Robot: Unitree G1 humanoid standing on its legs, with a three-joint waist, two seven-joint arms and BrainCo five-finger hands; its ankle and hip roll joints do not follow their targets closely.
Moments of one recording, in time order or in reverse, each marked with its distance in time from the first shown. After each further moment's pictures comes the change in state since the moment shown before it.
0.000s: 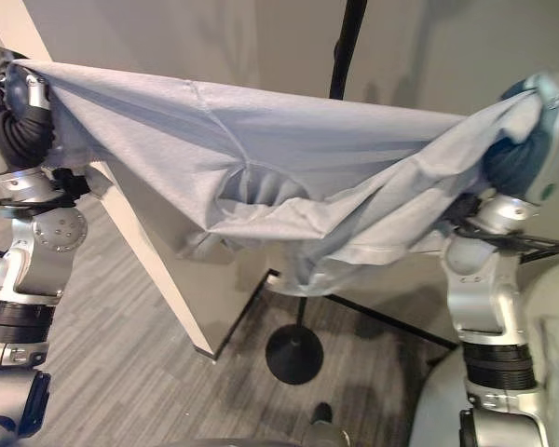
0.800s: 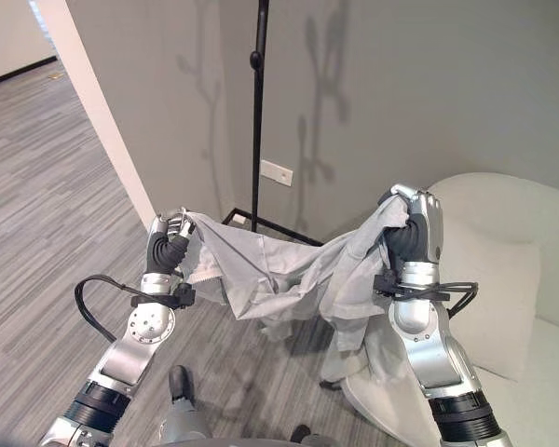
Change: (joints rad) left arm 0.417 -0.322 -0.256 -0.011 -0.425 -0.099 -0.316; right arm 0.255 0.174 0.301 -0.002 0.215 -0.176 0.224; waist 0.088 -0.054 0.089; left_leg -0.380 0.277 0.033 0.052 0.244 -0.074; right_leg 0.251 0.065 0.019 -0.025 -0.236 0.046
